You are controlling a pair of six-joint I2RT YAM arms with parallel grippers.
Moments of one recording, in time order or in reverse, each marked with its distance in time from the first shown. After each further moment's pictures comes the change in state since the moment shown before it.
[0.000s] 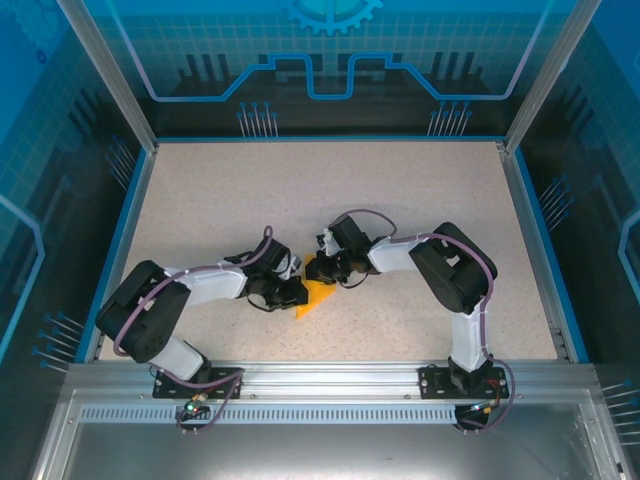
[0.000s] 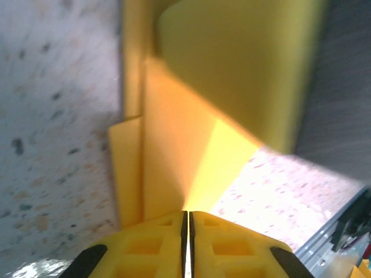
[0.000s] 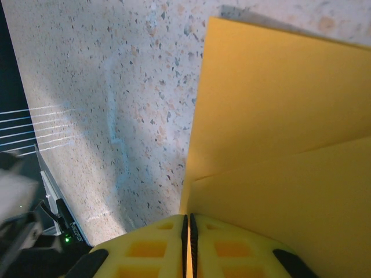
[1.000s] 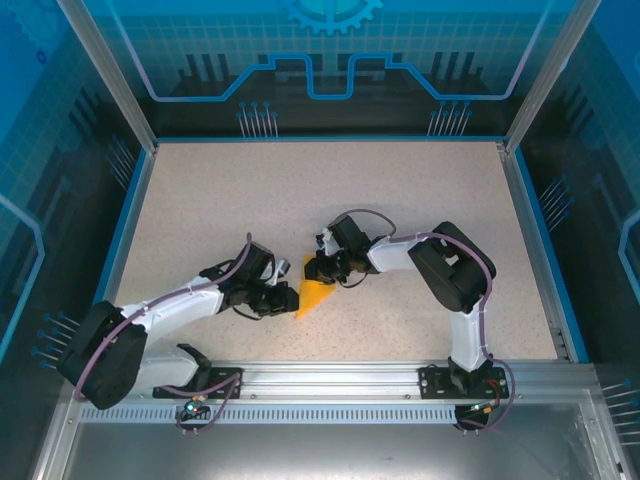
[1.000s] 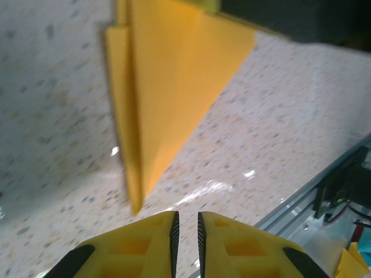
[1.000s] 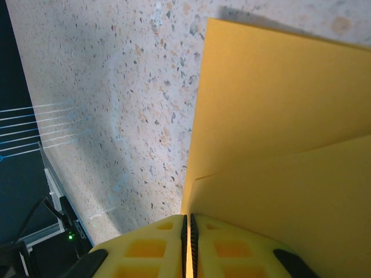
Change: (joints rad) left arm 0.006 -0.283 -0.066 -0.126 0.014 -0.004; right arm -0.002 0.013 0.009 0.006 -0.019 0.000
